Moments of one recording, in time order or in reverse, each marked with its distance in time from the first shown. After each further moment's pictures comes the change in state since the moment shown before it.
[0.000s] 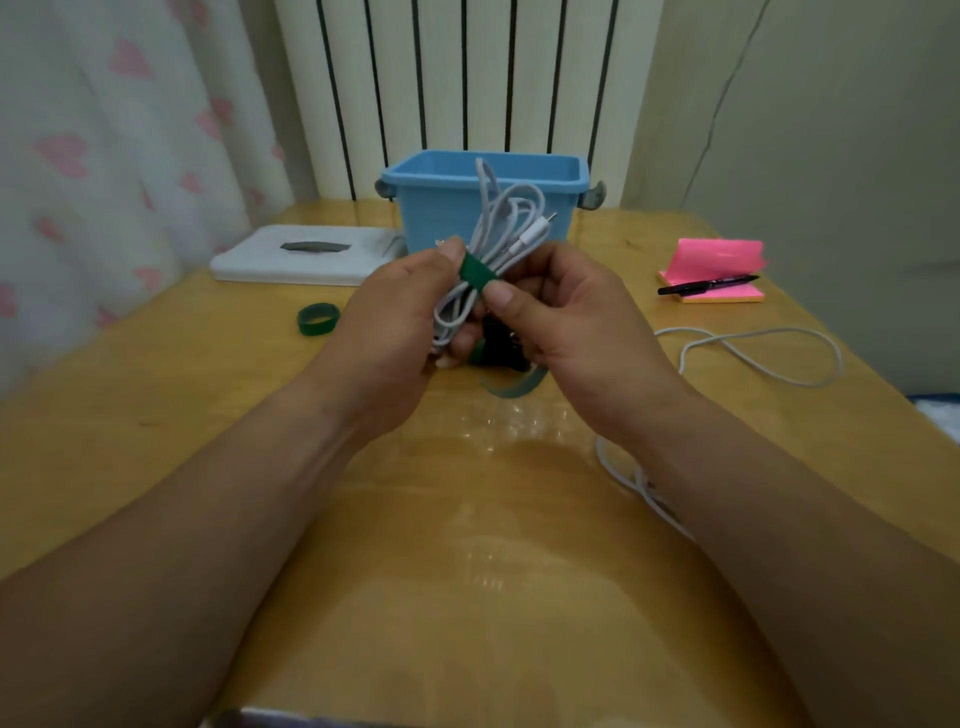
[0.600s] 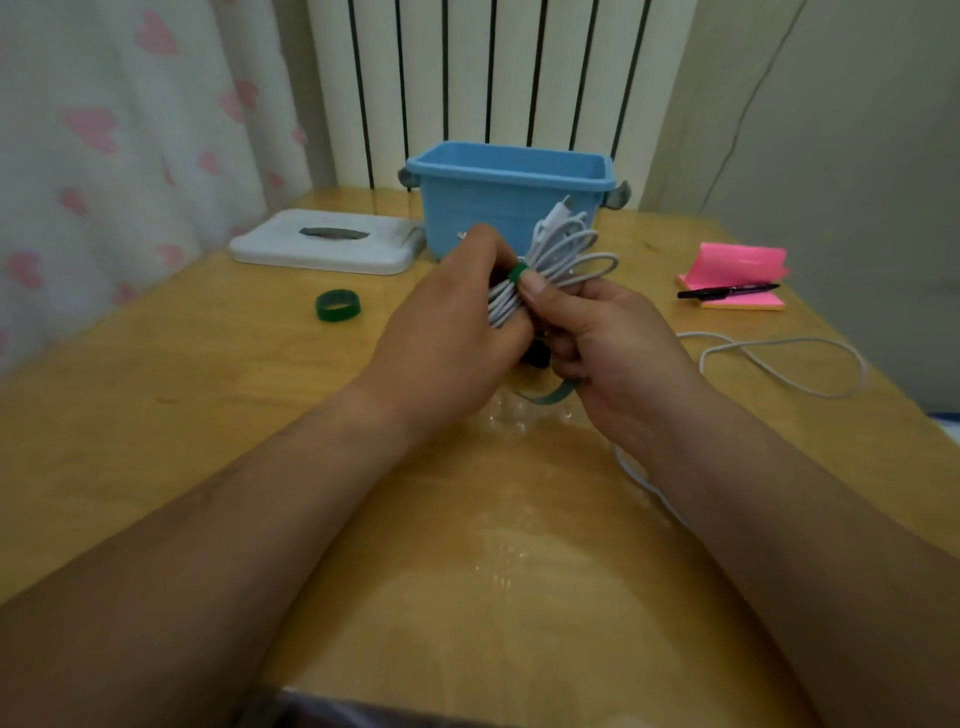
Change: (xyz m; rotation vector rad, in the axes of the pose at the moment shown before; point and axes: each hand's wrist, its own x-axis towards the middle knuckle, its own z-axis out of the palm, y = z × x) left_hand -0.011 -0.005 0.009 0.842 0.035 0.324; right_hand -0.002 -0.002 0.006 0.216 0.080 0.240
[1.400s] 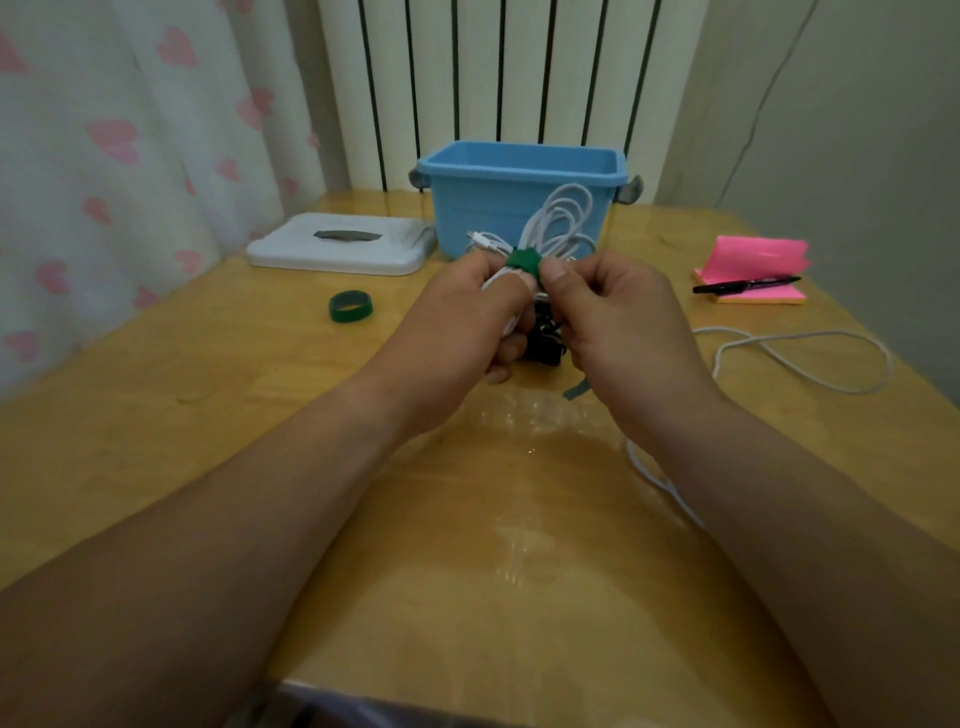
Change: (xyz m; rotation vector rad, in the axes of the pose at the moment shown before) left_hand 0.004 0.009 0.000 -0.680 -0.092 -0.361; right_hand -0.001 -0.001 0.001 -0.487 0.204 -0.203
